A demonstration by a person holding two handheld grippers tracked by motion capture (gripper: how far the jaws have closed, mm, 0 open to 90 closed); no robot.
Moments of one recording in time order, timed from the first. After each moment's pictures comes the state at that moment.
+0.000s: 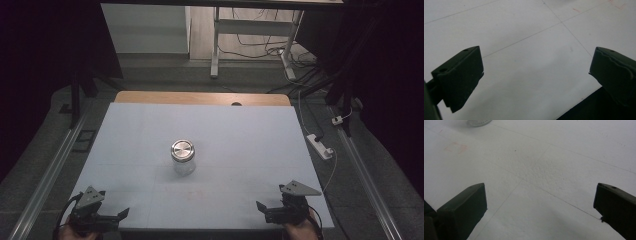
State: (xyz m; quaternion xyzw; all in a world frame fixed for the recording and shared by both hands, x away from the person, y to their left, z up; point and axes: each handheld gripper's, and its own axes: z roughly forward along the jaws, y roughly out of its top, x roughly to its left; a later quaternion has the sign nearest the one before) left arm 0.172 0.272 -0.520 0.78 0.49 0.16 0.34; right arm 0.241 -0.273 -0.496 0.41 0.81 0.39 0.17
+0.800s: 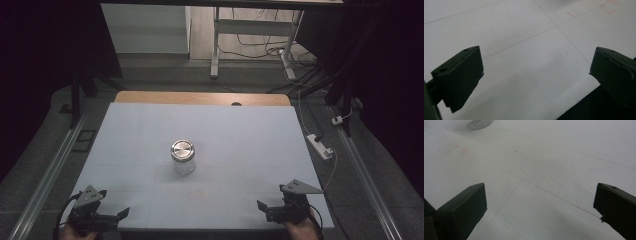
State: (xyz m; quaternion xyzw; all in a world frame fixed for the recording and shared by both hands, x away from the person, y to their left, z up) left arm 0.173 0.275 -0.520 0.78 0.49 0.15 0.37; right arm 0.244 -0.276 -0.496 0.42 0.80 0.40 0.16
